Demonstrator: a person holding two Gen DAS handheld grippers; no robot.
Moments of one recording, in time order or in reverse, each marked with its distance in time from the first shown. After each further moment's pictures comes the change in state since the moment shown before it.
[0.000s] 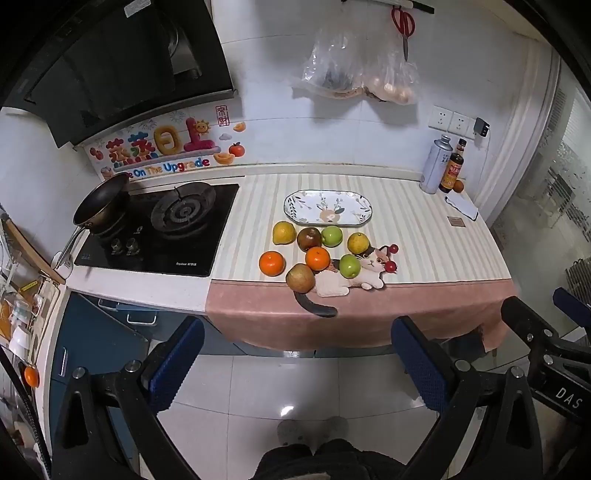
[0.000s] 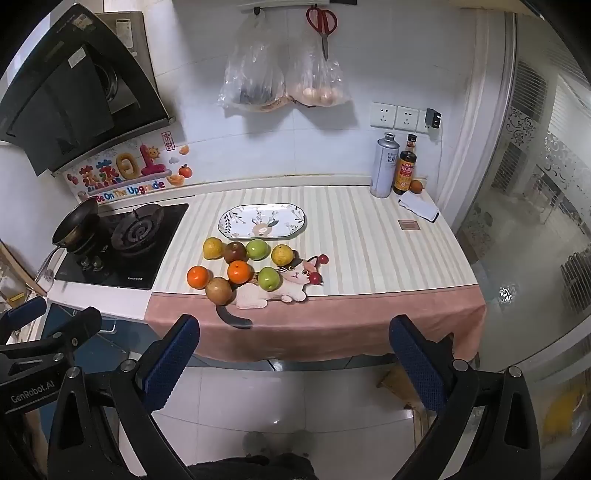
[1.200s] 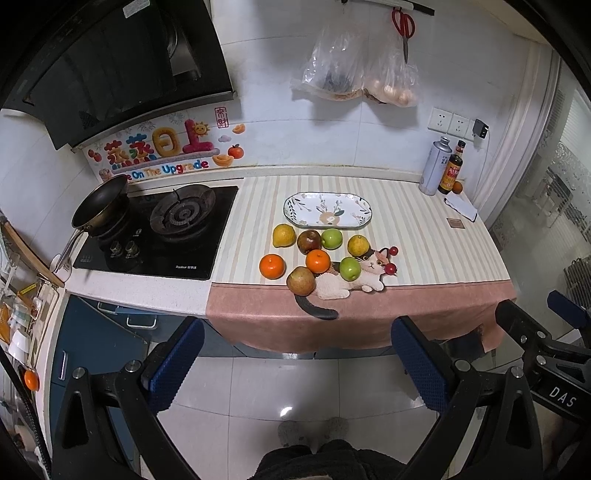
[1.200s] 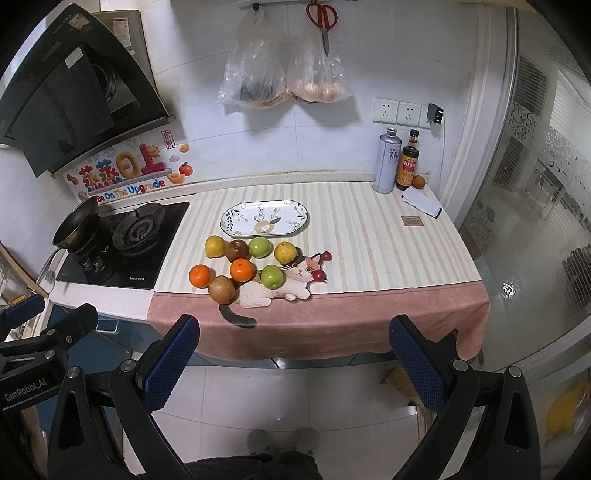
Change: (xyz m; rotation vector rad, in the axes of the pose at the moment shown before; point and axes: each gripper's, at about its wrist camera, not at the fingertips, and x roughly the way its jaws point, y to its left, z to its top) left arm -0.001 -0.003 0.001 -0.002 -0.005 -0.012; right arm 0.000 0.002 -0.001 0.003 0.004 0.005
